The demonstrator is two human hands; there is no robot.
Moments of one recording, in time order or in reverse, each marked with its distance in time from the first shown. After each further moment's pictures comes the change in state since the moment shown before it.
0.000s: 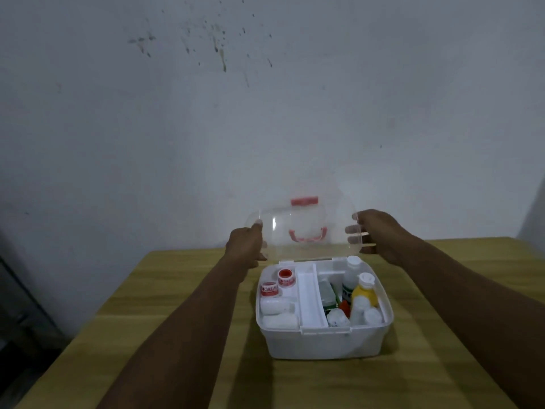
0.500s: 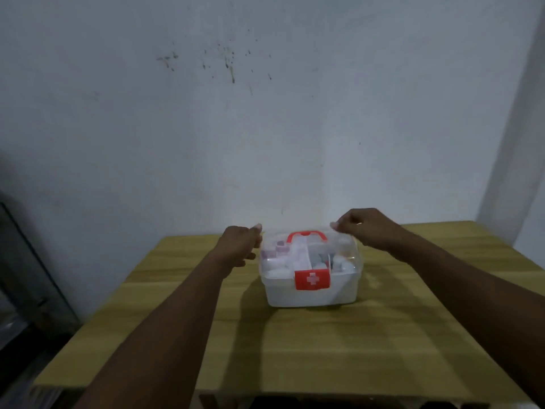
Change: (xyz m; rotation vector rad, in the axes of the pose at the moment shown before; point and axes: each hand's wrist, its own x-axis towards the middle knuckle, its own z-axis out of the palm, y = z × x) left_hand -0.100 -0.022 -0.045 0.208 -0.099 0.148; right_hand -0.113 0.018 -0.026 -0.504 -0.120 -0.373
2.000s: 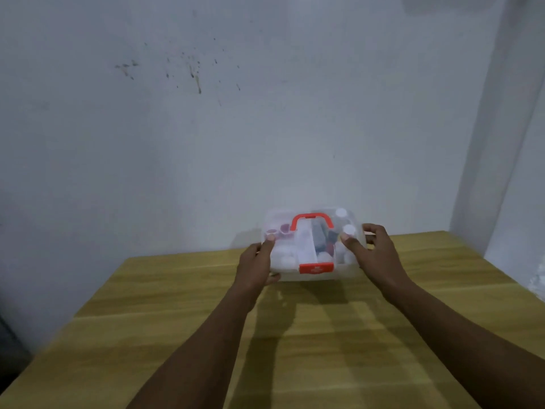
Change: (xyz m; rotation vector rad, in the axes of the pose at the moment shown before) left_hand 0.016 0.010 0.098 -0.524 -0.077 0.030; right_hand 0.004 0.067 0.004 0.318 0.493 0.031
